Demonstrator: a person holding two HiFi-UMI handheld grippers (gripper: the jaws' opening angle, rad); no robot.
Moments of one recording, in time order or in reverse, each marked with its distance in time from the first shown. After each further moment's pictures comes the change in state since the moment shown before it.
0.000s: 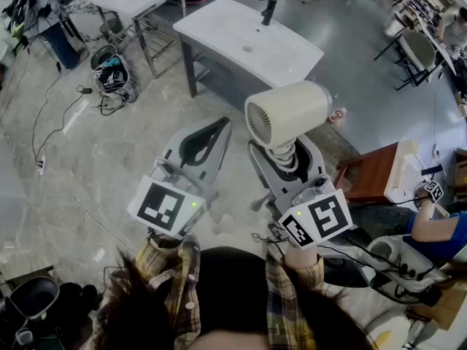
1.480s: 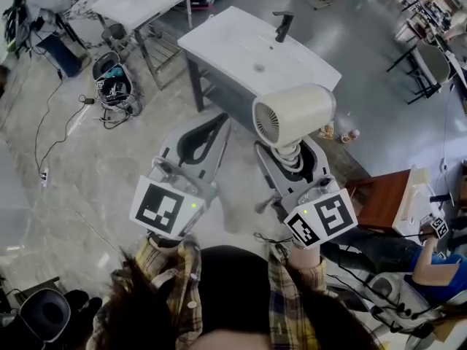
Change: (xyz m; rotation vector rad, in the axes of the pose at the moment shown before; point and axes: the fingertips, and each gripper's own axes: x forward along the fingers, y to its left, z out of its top) left arm 0.093 0.125 -0.004 0.057 -0.009 0.037; right arm 0.132 -0.085 -0.018 0.044 0.024 0.010
